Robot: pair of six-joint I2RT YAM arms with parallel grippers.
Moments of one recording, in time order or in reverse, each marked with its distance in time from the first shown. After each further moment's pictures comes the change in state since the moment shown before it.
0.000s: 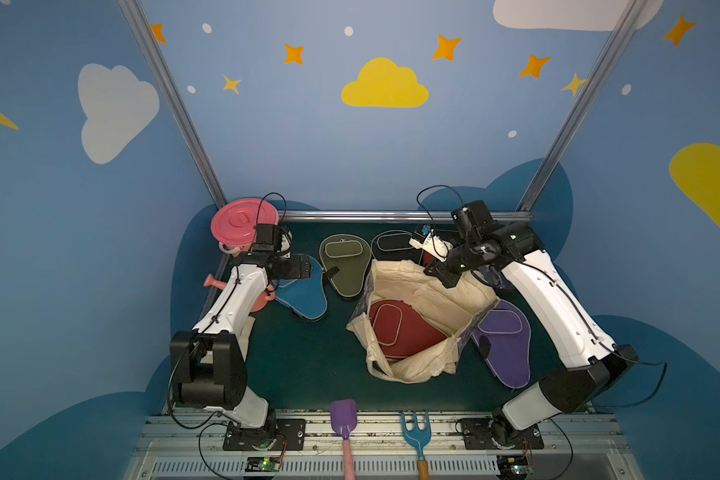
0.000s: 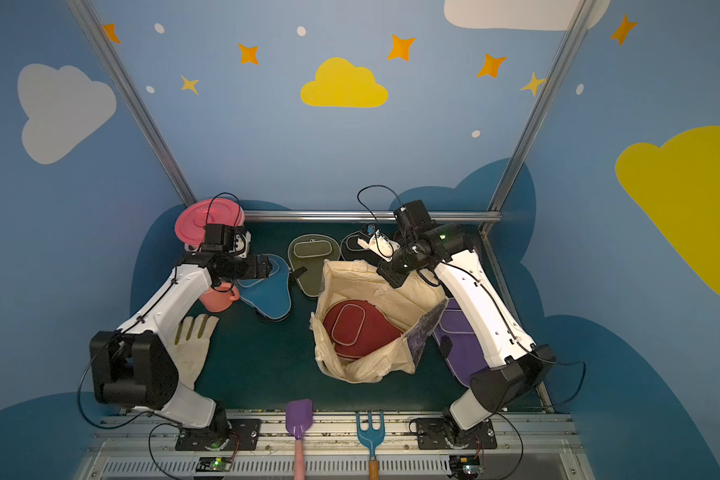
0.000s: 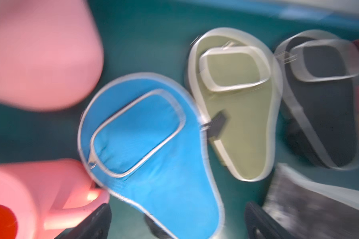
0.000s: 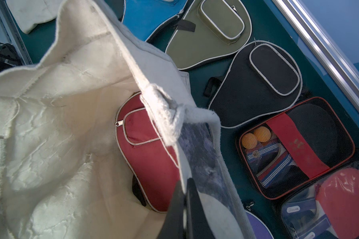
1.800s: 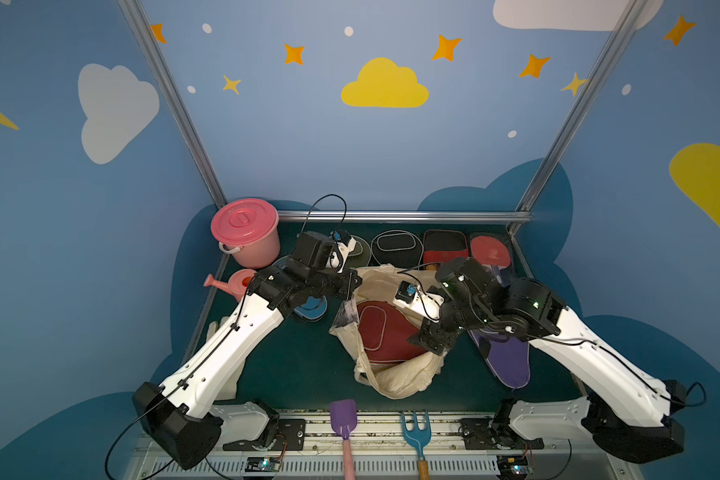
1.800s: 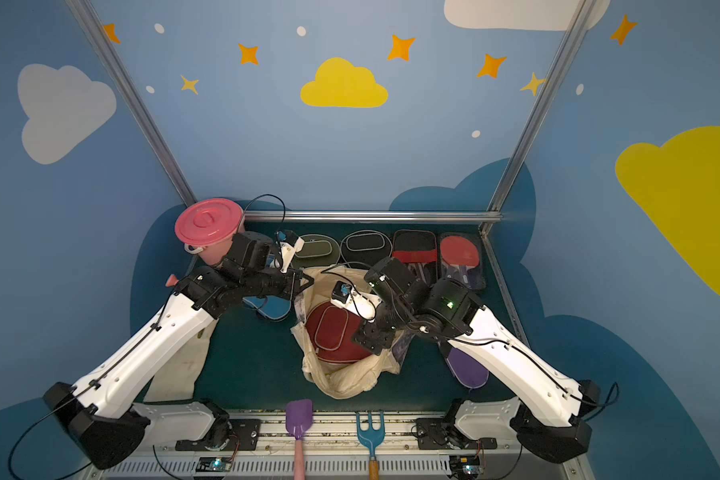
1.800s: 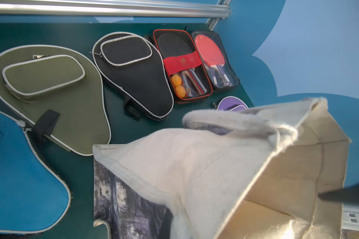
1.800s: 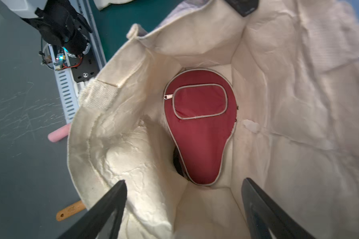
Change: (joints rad) left arm -0.495 -0.208 0.085 -0.138 0.127 -0.207; right arm 0.492 -0.313 -0.267 0.039 0.180 0.235
